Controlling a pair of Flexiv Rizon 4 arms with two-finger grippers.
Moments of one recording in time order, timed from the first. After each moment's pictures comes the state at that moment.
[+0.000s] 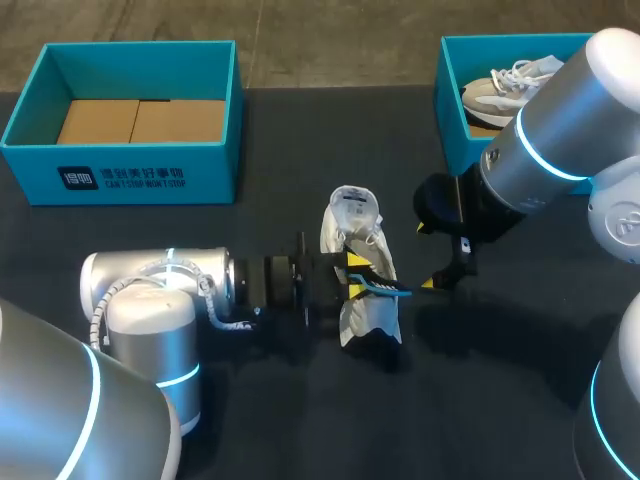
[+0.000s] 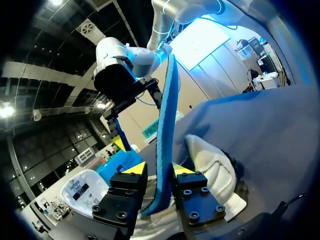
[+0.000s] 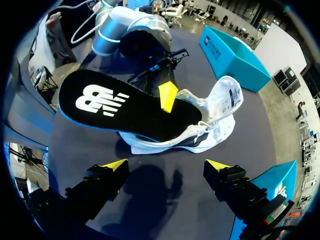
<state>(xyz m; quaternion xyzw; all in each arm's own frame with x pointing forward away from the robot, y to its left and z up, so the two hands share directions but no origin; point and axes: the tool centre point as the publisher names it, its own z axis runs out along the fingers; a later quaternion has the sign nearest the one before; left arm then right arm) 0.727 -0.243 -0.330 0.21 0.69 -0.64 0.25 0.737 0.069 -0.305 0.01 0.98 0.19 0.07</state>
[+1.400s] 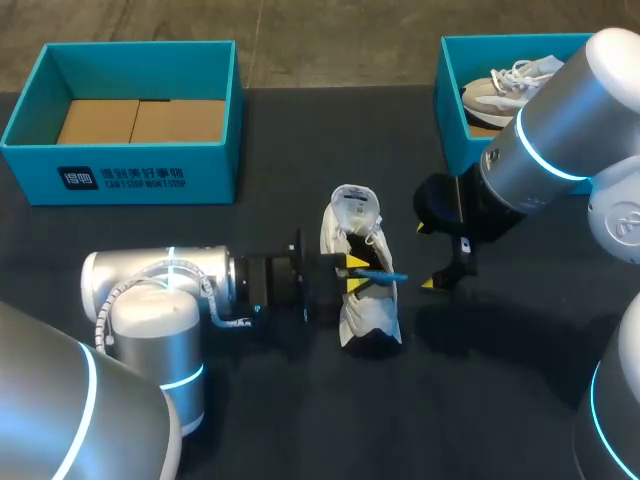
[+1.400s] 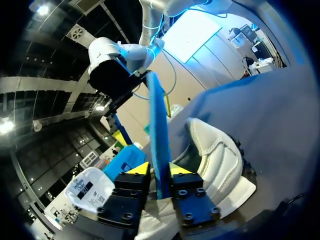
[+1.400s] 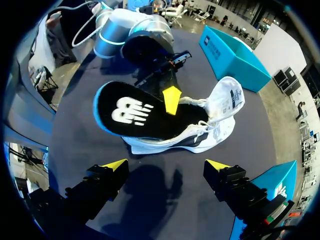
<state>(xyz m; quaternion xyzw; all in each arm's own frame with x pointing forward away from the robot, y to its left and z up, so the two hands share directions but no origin) 0.740 -0.240 -0.340 0.24 0.70 -0.61 0.29 0.737 0.069 -0.305 0.01 0.98 0.19 0.07</state>
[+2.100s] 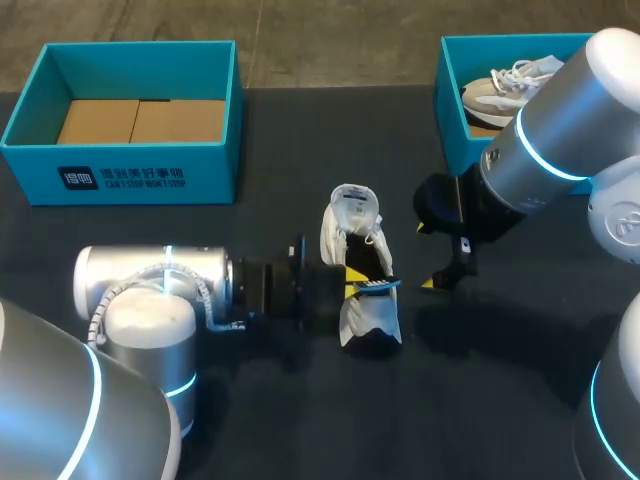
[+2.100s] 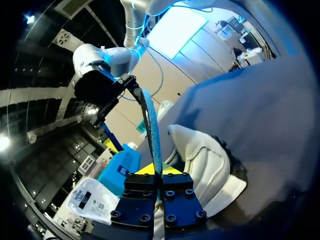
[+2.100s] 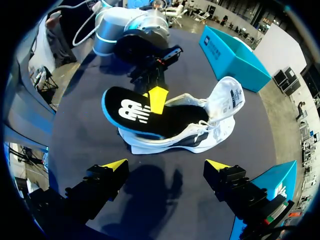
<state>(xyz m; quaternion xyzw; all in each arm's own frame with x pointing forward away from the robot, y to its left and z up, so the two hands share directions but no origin) 0.728 -0.236 -0.343 0.29 0.70 -0.57 0.30 0.737 0.069 -0.305 0.01 0.98 0.19 0.07</state>
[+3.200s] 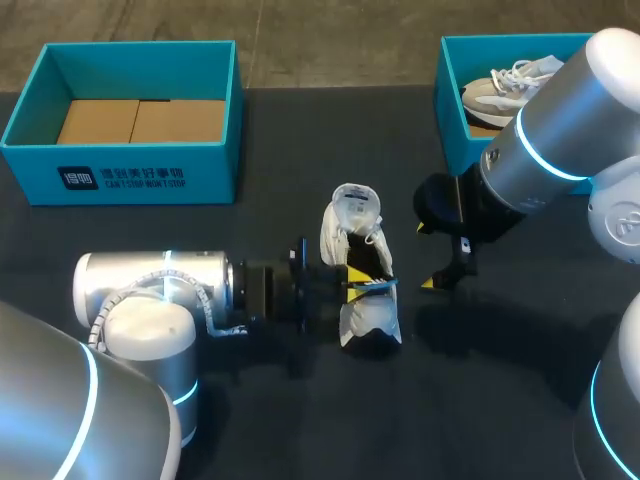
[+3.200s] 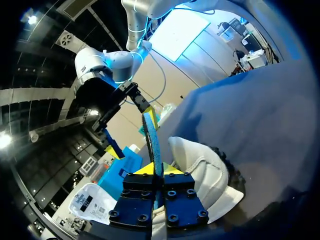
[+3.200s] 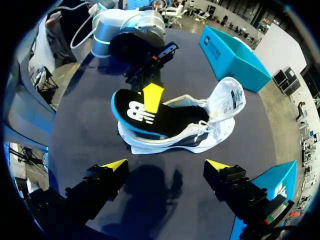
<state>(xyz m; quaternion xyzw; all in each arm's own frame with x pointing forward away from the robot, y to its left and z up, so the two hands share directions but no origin) 0.715 -0.239 -0.336 0.28 0.70 -0.59 0.30 0.737 0.069 -0.305 0.01 0.98 0.19 0.07</state>
